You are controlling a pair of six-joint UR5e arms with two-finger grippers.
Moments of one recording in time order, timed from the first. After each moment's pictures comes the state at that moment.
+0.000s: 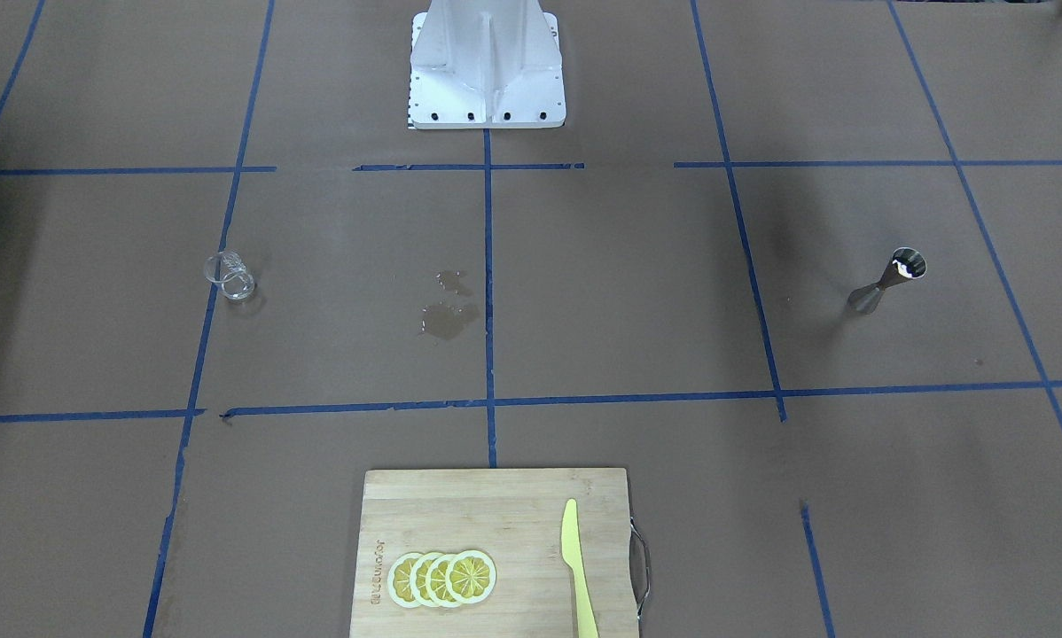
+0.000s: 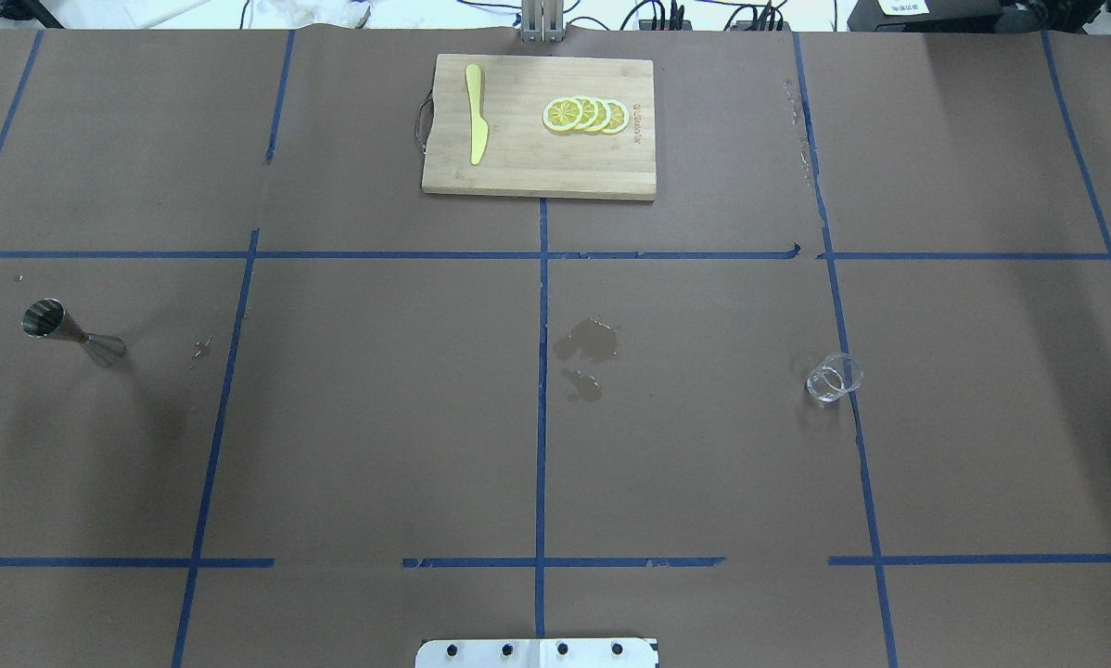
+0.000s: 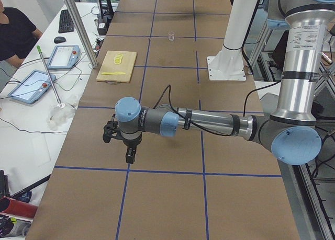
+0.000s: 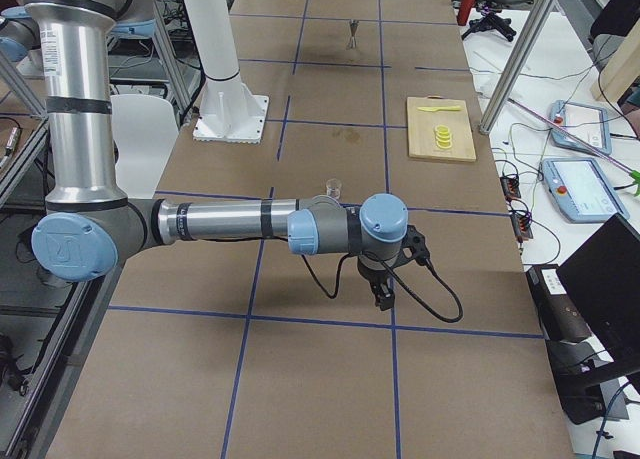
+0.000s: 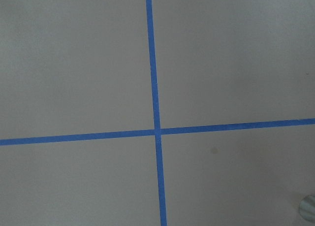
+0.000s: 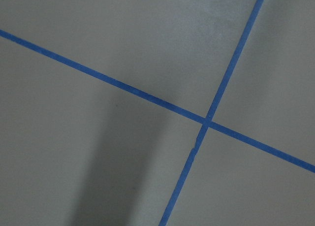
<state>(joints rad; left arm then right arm) -1.54 -1.62 -1.63 -1.60 -2.35 -0.09 1.55 -1.57 1.66 -1.57 2.39 -0.33</state>
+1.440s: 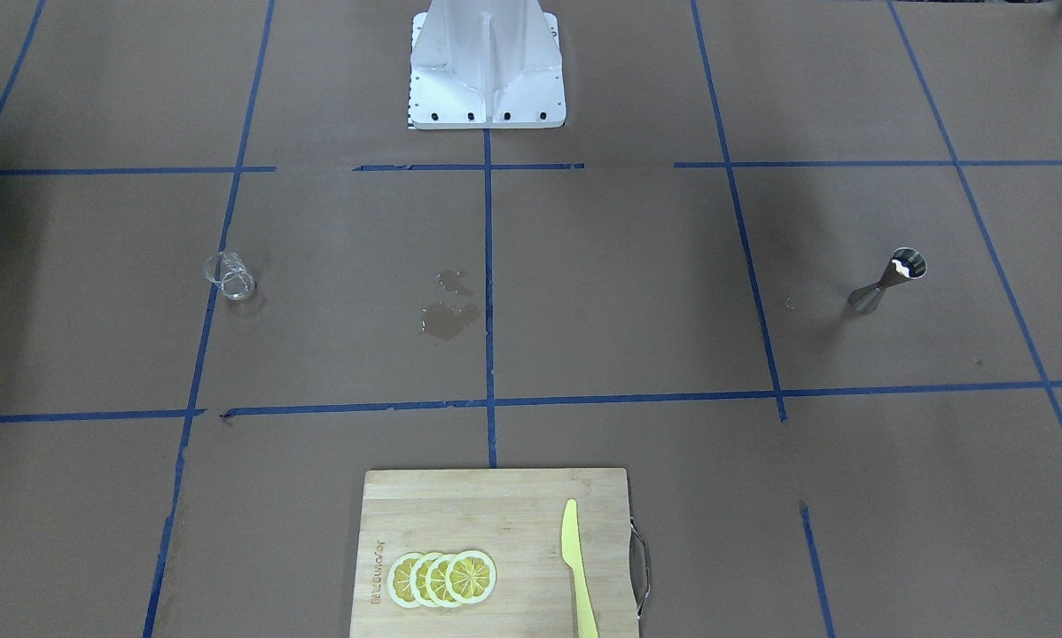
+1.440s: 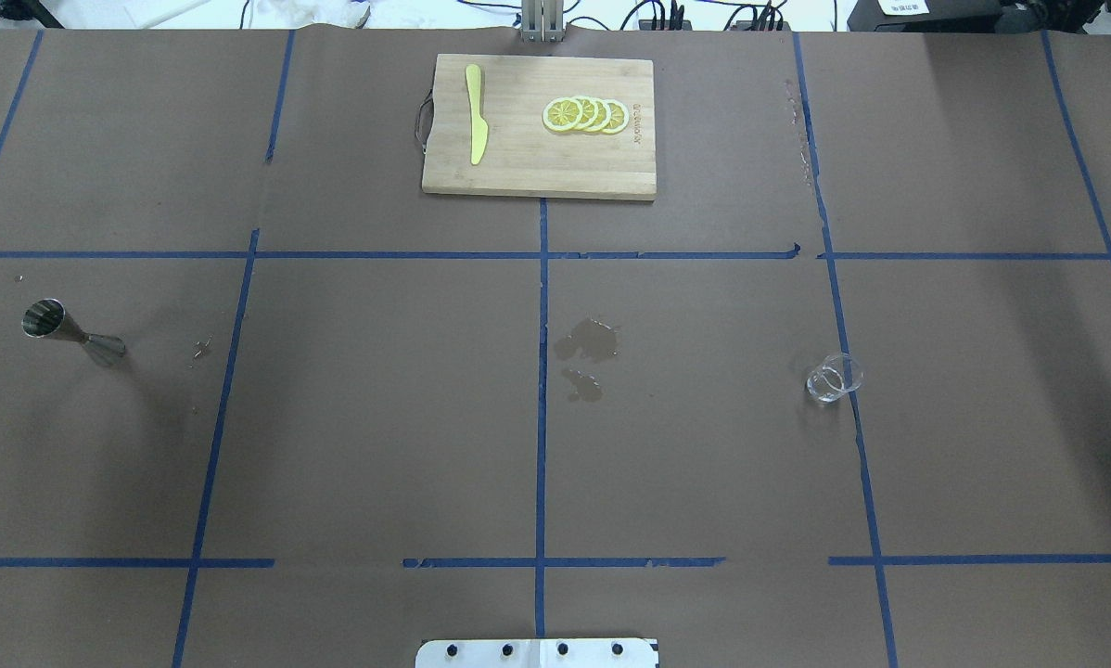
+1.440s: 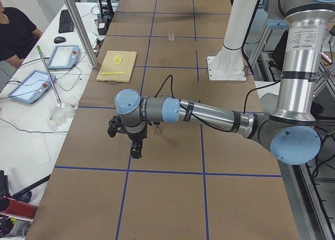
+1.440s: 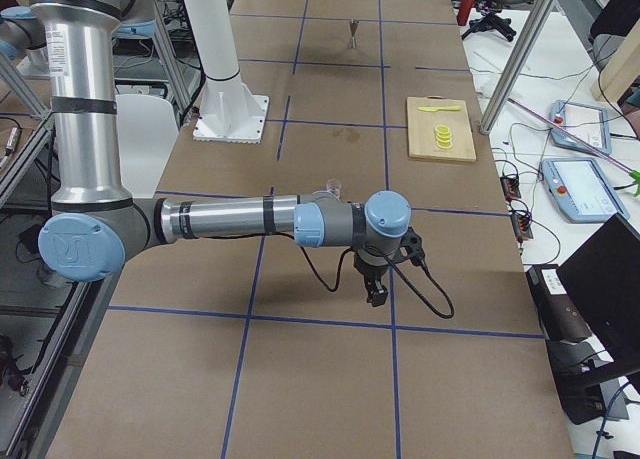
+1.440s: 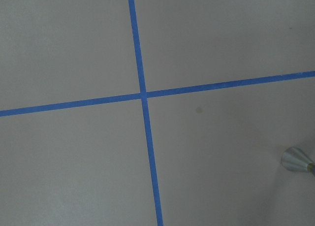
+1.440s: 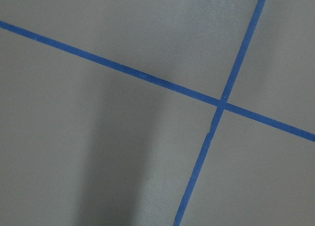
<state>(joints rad) -1.53 -1.63 -1.70 -1.39 -2.35 0.08 1.50 -1.56 1.66 -1.62 2.38 -0.26</state>
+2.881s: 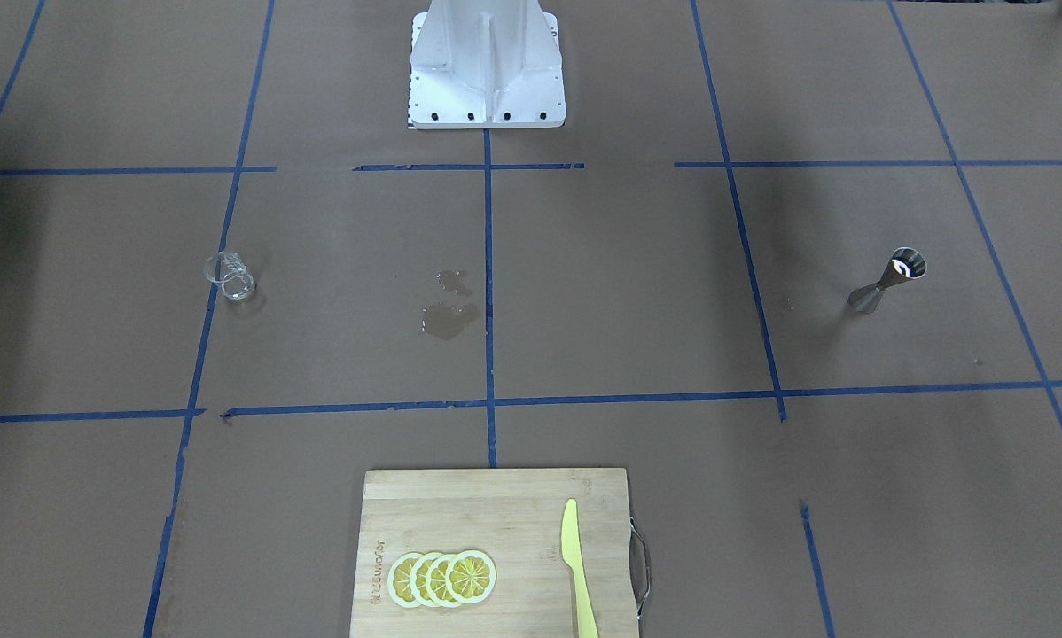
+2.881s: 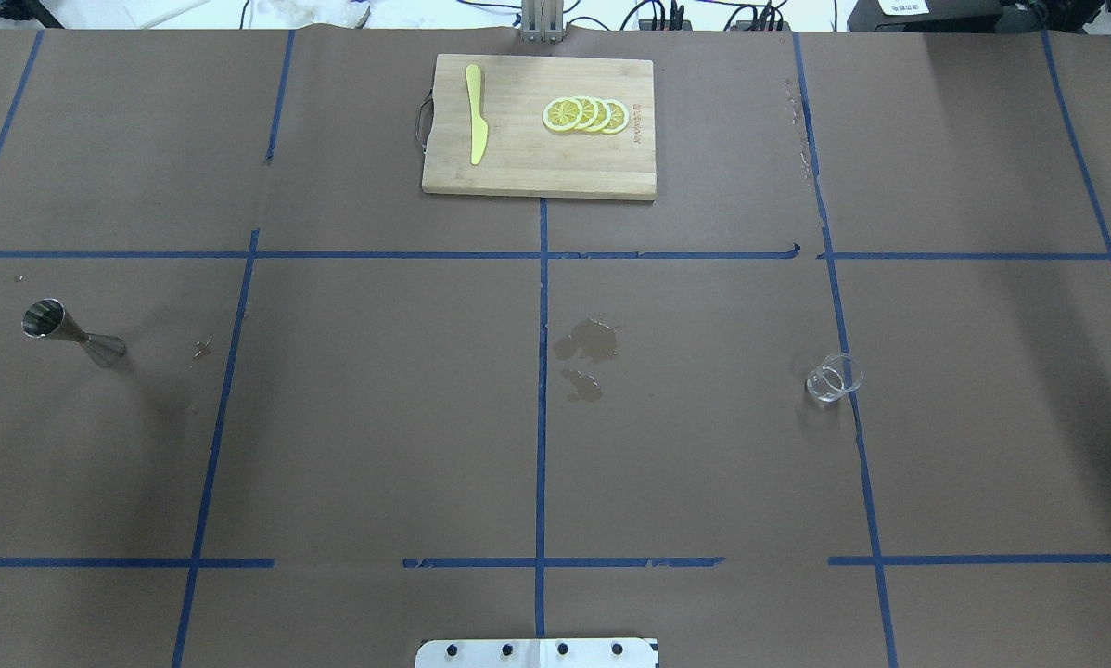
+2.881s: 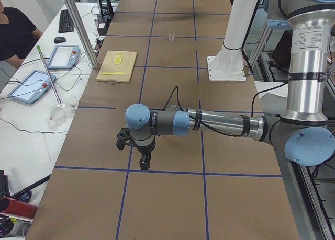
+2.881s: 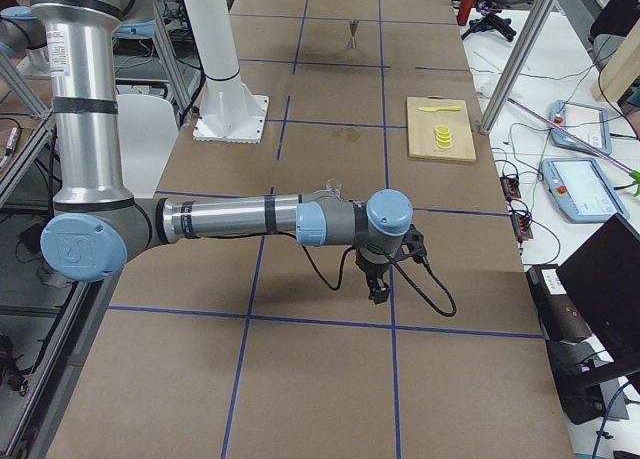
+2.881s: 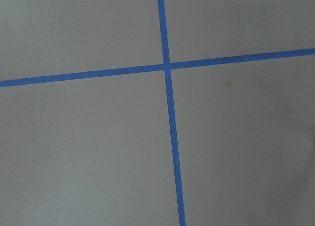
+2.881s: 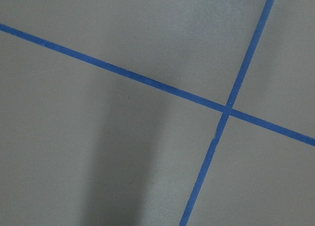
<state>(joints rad) -1.55 -1.54 -1.71 -1.45 -2.35 0.09 1.50 -1.55 1.65 -1.62 2.39 -0.26</state>
